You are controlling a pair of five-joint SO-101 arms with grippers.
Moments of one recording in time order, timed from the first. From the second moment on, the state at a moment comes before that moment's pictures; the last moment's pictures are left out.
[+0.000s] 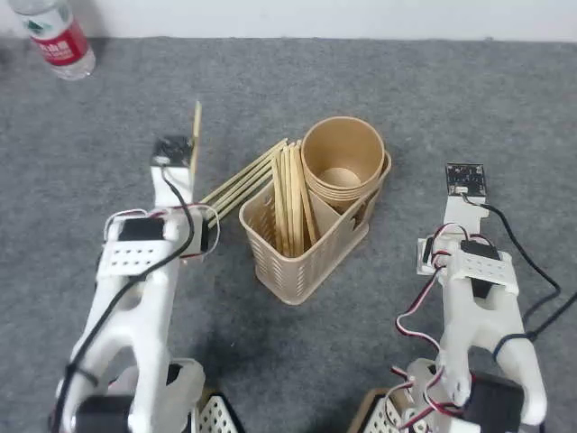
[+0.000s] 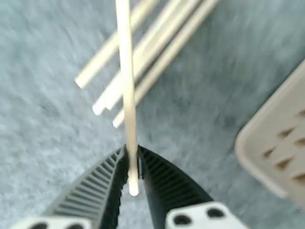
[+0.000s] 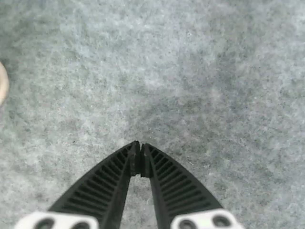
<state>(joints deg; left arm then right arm) -7.5 -26.3 52.9 52.5 -16.1 9.9 -20.5 59.9 37.4 10.0</state>
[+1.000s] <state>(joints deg) 23.6 -99.6 81.7 31.8 -6.6 9.9 -20.5 59.9 37.4 10.0</state>
